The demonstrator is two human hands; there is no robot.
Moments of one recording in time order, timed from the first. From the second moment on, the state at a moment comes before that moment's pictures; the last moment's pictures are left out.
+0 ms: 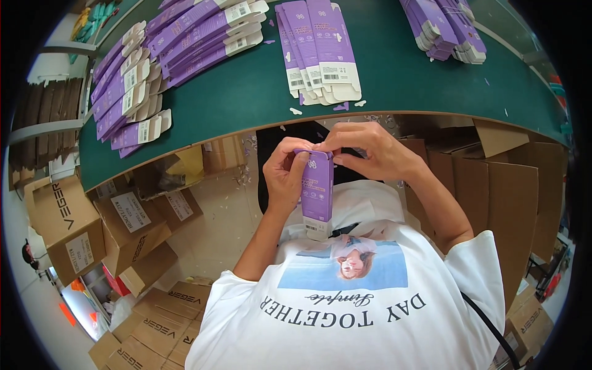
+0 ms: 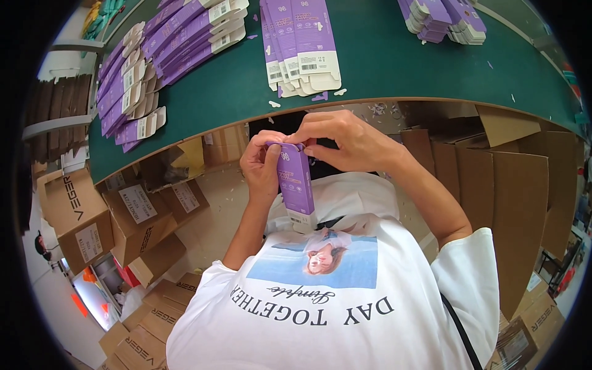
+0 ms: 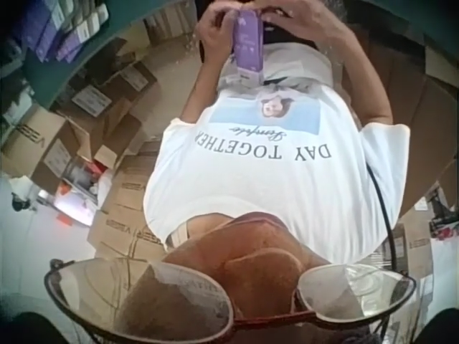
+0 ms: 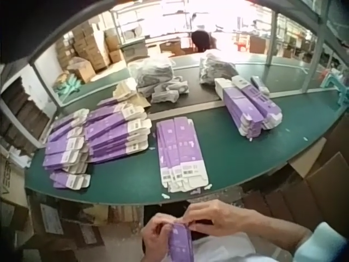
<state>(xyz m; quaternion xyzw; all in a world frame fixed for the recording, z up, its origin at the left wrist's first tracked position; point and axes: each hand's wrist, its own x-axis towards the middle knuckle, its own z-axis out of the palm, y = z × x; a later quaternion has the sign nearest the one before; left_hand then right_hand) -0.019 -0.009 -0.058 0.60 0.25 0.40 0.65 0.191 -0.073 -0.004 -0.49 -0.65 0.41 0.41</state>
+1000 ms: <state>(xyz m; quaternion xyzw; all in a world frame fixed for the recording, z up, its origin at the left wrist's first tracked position) -0.006 0.010 -0.048 0.51 0.37 0.48 0.61 0.132 -0.114 -0.038 -0.48 -0.45 0.57 0.49</state>
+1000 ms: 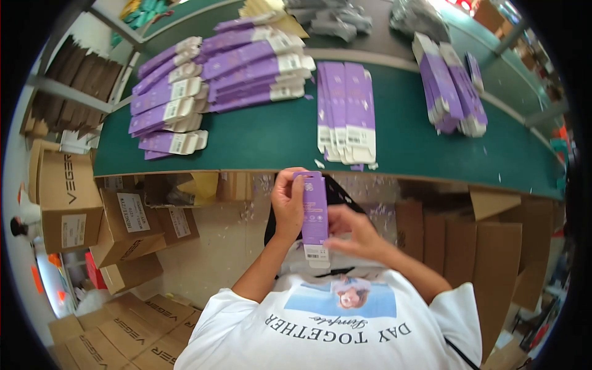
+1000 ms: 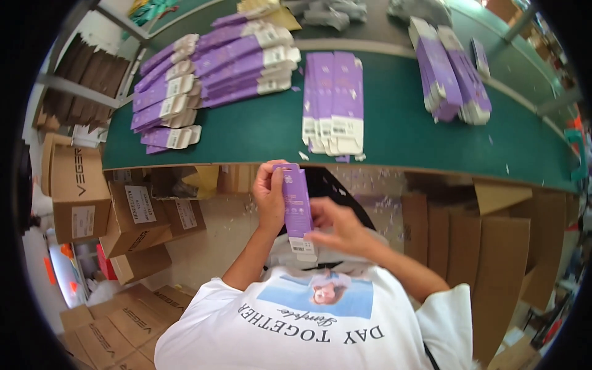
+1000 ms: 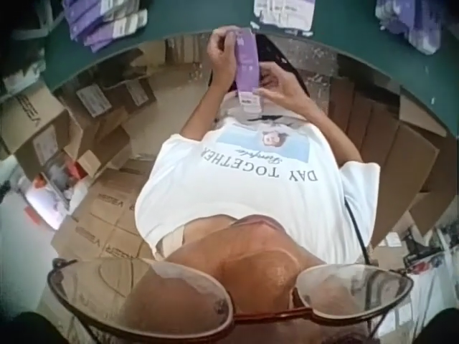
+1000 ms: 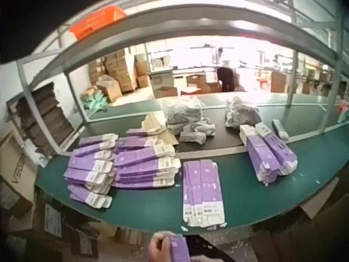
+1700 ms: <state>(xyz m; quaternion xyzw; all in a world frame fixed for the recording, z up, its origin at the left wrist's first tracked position) -0.038 0.031 -0.038 0.31 0.28 0.47 0.78 0.260 0.243 0.089 -0.60 -0.56 0.27 0.50</state>
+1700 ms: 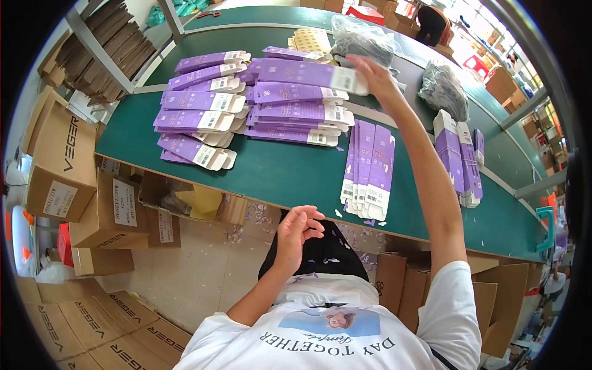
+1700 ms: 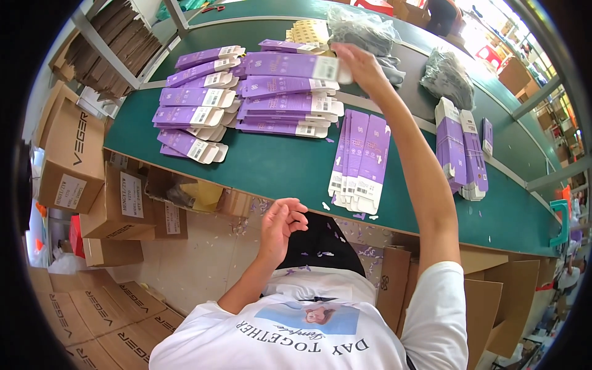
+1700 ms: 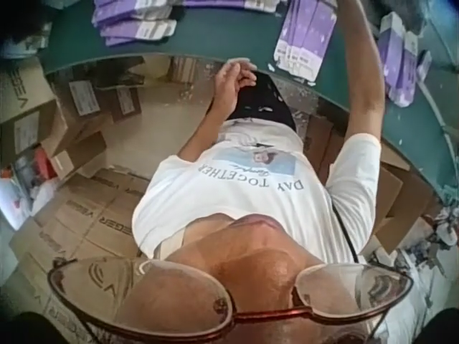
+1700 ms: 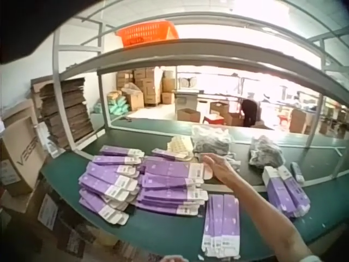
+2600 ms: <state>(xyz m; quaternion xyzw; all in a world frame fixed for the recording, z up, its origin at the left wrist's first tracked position) 0.026 0.007 -0.050 0.92 0.27 0.22 0.17 0.277 -0.108 -0.014 -0.69 -0.59 -0.06 0.42</state>
